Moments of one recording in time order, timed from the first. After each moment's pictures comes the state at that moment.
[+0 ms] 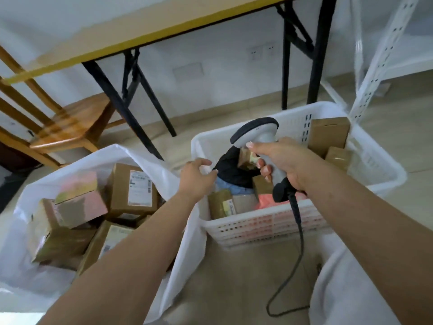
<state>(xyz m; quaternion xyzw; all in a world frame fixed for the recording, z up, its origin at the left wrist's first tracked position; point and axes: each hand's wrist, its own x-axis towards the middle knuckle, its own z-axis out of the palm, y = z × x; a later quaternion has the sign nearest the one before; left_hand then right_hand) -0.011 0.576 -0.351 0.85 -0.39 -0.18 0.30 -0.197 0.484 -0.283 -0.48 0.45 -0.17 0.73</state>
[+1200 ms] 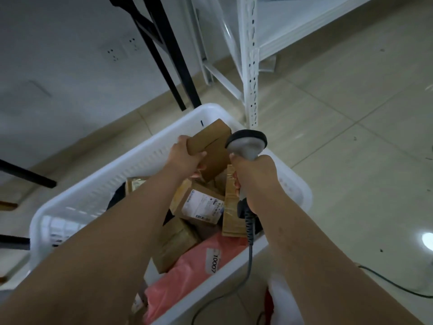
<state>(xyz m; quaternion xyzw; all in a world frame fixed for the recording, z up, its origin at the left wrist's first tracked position) -0.167 0.189 -0.466 0.76 -0.48 -0.37 0.24 -0.333 0.245 -0.435 -0.30 0.64 -0.39 0.59</state>
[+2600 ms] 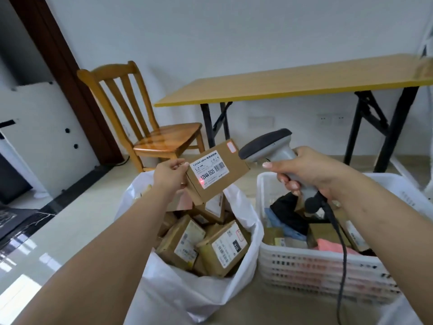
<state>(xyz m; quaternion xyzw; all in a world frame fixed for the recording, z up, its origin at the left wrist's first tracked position) 0.098 0.757 -0.215 0.79 -0.15 -0.10 0.59 -0.153 0.599 -0.158 -0.73 0.28 -0.12 0.61</state>
